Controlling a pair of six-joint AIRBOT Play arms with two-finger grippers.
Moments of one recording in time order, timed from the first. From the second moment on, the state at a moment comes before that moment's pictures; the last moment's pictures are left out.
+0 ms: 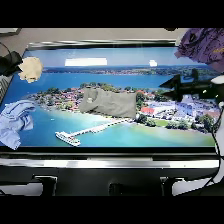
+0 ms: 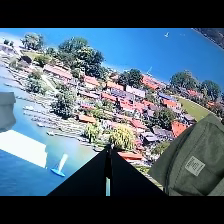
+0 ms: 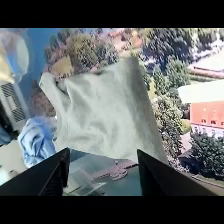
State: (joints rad) left arm 0.12 -1.54 2.02 1.54 -1.48 -1.89; right arm -0.33 -1.70 1.44 -0.55 1.33 1.51
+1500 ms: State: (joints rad) left arm 0.12 -1.55 2.02 1.54 -1.48 -1.90; right arm -0.06 -1.82 1.35 -0.37 1.02 1.33
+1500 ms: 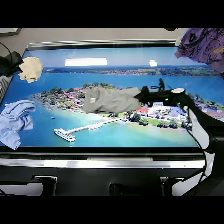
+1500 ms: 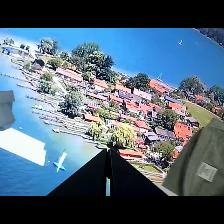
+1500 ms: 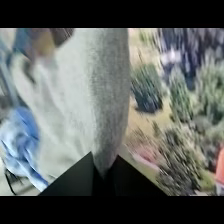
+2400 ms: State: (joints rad) left arm 0.12 -1.55 2.02 1.54 -1.48 -1.90; right arm -0.68 -1.78 1.97 -0.72 1.00 1.98
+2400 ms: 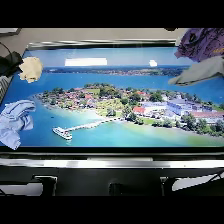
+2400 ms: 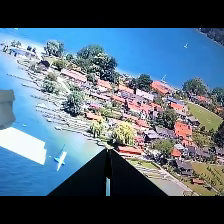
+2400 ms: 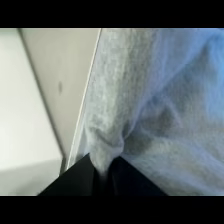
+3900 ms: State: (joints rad) left arm 0.12 -1.55 2.02 1.54 -1.53 -1.90; right arm -0.97 -1.31 0.99 -1.74 1.20 2.08
